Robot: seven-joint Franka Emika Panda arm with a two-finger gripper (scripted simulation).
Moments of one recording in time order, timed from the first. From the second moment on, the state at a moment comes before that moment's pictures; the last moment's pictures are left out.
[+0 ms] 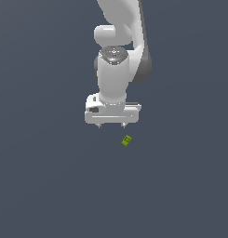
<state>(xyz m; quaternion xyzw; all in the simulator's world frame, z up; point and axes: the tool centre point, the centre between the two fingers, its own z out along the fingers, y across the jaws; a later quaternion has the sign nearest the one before) 0.011 -0.008 0.192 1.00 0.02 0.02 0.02</state>
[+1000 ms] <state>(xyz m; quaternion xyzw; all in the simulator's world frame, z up) 0.007 -0.026 0.169 1.00 0.00 0.01 0.03</state>
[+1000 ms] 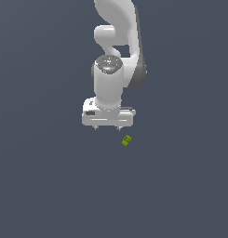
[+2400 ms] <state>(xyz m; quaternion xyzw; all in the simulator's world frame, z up) -0.014 0.060 0.079 0.97 -0.25 0.00 0.00</state>
